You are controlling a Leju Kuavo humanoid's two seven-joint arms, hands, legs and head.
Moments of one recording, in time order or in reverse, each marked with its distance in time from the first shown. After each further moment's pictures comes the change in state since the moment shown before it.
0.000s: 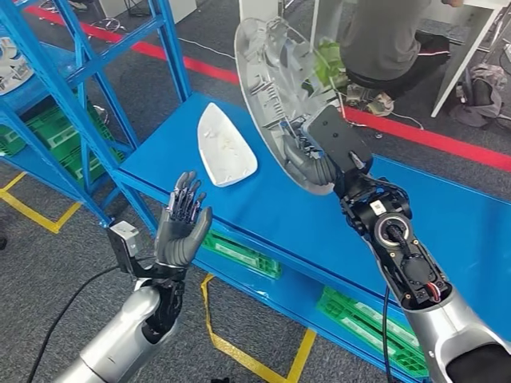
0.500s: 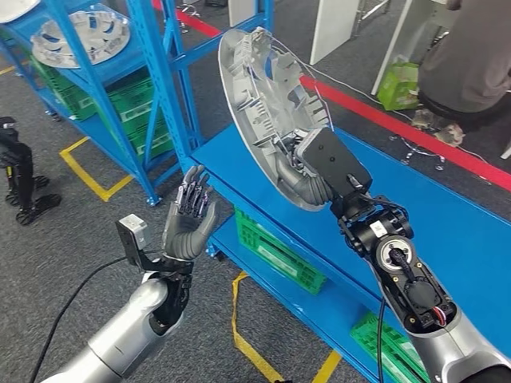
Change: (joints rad) left arm -0.018 -0.006 0.000 0.018 0.006 -0.002 -0.018; right arm 0.041 0.009 0.065 -0.095 0.002 0.005 0.015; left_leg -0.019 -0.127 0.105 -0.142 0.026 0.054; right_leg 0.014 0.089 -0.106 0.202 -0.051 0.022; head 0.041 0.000
